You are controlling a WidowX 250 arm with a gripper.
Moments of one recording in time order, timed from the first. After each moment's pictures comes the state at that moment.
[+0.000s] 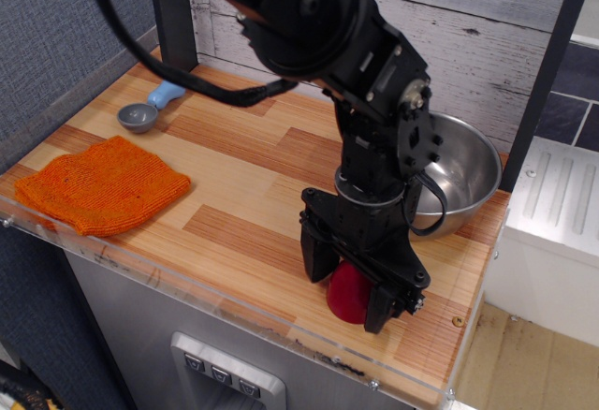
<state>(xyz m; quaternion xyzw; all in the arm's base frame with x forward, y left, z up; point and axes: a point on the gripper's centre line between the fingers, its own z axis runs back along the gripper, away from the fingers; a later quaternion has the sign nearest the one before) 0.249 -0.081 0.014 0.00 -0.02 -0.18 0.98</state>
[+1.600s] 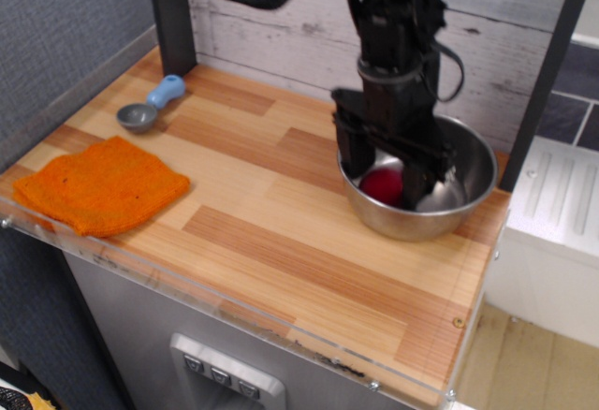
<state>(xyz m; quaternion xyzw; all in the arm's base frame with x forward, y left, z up) 0.333 -0.067 0.044 -0.03 -0.08 -0.16 0.98</state>
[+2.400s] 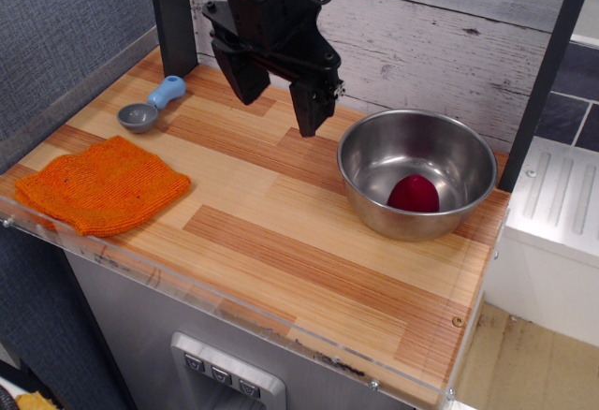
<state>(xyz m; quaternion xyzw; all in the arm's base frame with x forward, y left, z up) 0.294 0.012 0.118 -0.01 -0.16 -0.11 0.98</state>
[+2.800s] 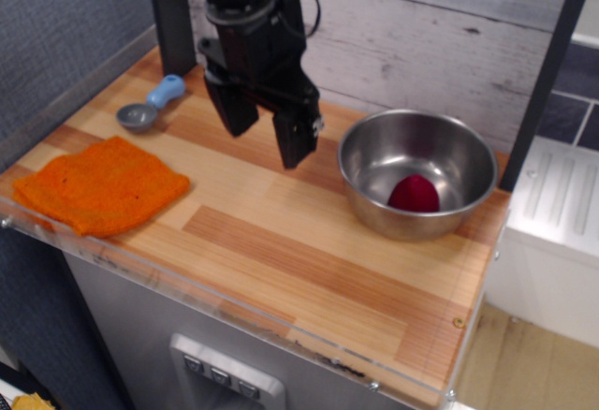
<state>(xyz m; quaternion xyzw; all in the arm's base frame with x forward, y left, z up) 0.291 0.016 0.084 -0.02 -0.10 -0.13 0.99</state>
